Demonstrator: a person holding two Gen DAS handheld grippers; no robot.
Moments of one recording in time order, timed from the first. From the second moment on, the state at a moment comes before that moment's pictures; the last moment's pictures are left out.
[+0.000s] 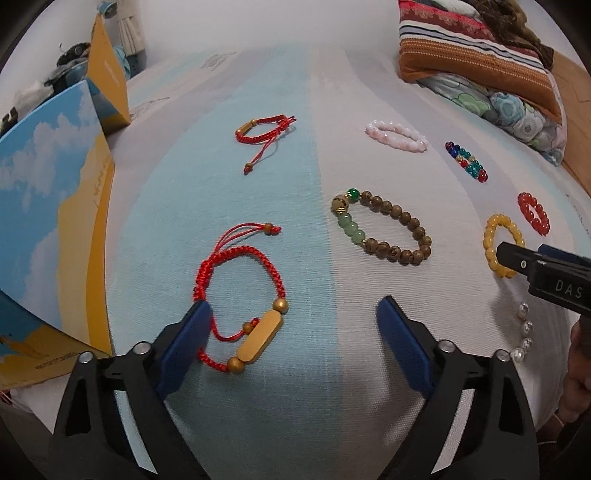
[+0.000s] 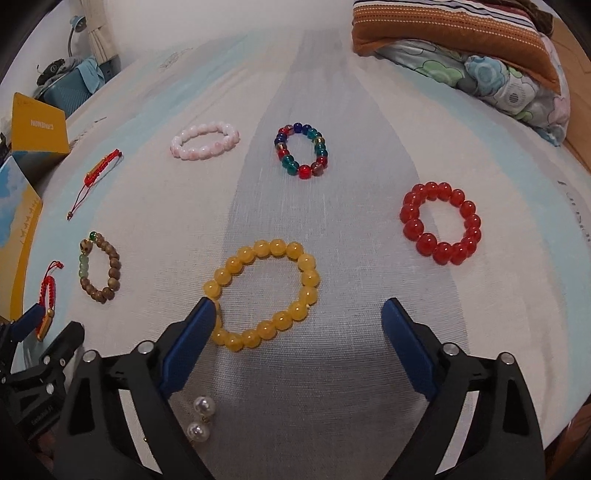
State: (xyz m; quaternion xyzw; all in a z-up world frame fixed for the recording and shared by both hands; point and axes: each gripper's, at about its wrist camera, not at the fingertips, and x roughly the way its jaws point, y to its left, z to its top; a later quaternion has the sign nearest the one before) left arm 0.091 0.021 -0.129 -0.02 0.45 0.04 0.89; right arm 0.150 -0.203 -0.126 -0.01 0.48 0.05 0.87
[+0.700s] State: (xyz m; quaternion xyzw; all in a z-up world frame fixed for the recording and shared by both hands) left arm 0.088 0.018 -0.121 -0.01 0.46 0.02 0.89; right arm 0.142 -0.211 -0.122 0.01 0.47 0.08 0.88
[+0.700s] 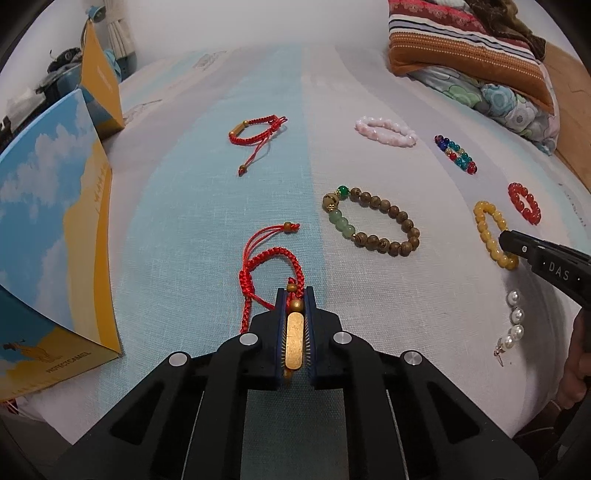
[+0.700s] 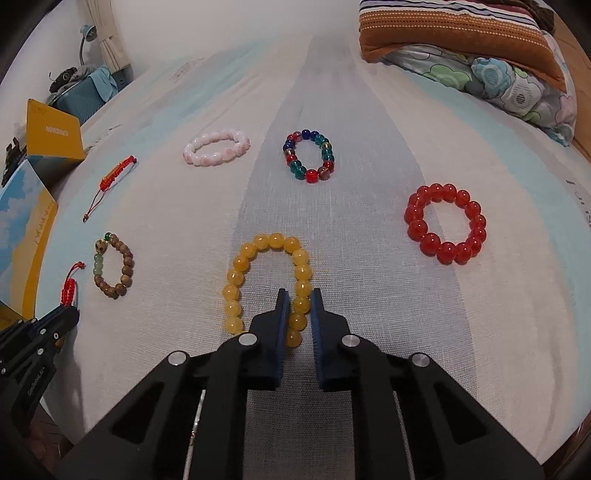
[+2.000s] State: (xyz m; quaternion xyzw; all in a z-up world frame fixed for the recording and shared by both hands) left arm 0.080 0.009 -0.100 -0.02 0.46 0.00 0.89; right arm 0.148 -0.227 -0.119 0.05 0.47 0.07 0.88
